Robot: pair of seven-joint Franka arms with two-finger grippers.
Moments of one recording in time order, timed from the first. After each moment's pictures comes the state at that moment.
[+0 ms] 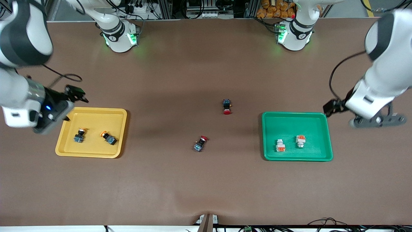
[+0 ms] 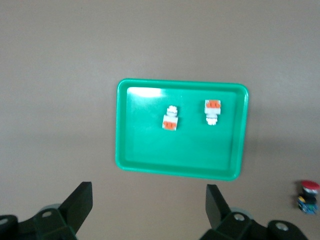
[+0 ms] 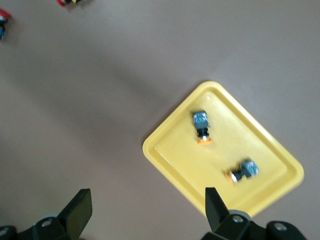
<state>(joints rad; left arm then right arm) 0.00 0.12 -0.19 -1.56 0.13 1.70 -0.22 -0.01 0.18 0.07 -1.49 0.09 1.54 -0.63</state>
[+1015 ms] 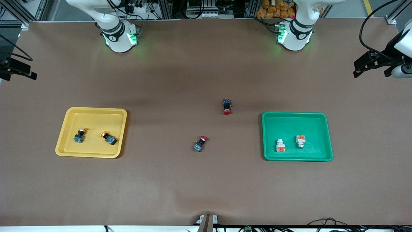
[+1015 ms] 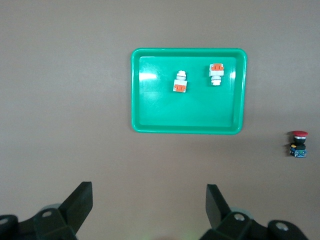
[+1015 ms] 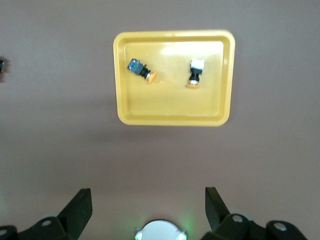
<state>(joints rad) -0.06 -0.11 0.00 -1.66 0.03 1.57 -0.03 0.00 0.01 -0.14 -1.51 0.07 1.36 -0.06</state>
